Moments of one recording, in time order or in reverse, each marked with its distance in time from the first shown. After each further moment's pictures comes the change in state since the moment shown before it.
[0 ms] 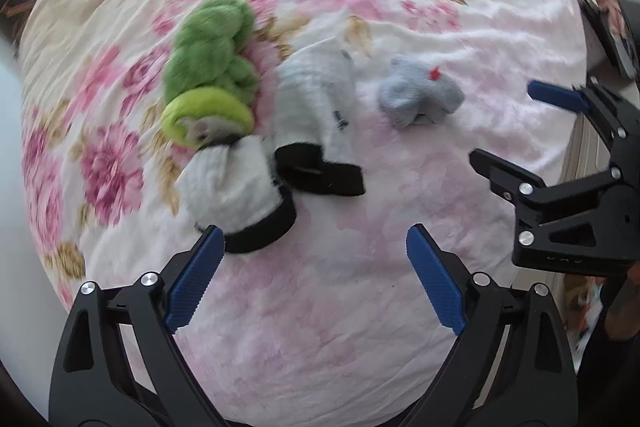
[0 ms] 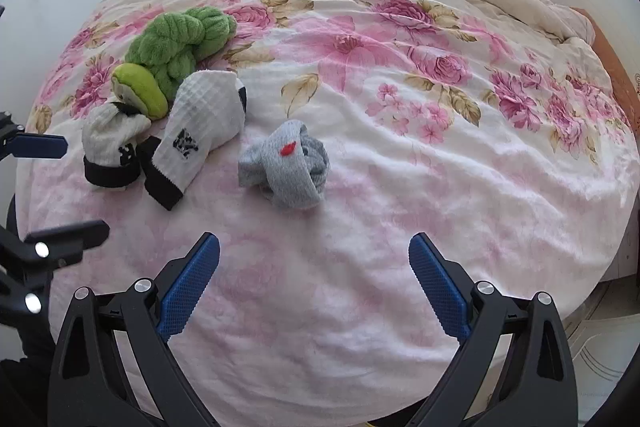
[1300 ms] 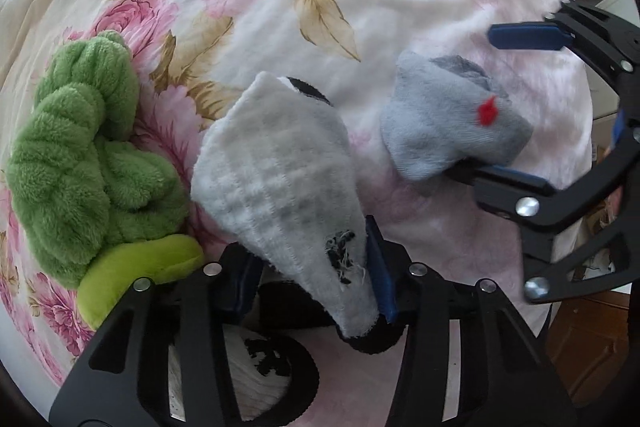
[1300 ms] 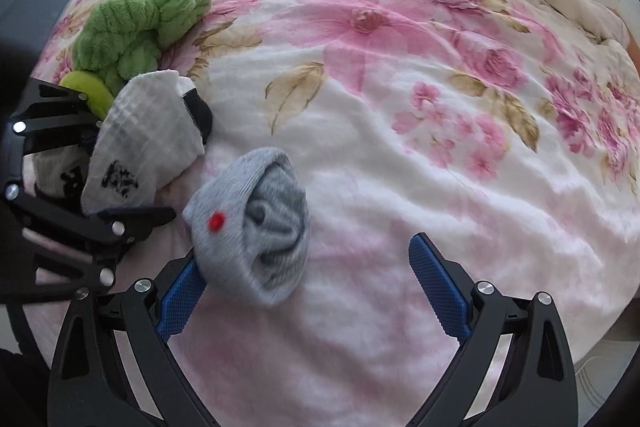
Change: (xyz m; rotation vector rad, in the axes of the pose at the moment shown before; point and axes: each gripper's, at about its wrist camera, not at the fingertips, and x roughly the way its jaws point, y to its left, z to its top) left arm 0.098 0.007 0.068 0.275 0.094 -0.076; right arm 0.082 -0.005 0.045 -0.048 0.095 0.064
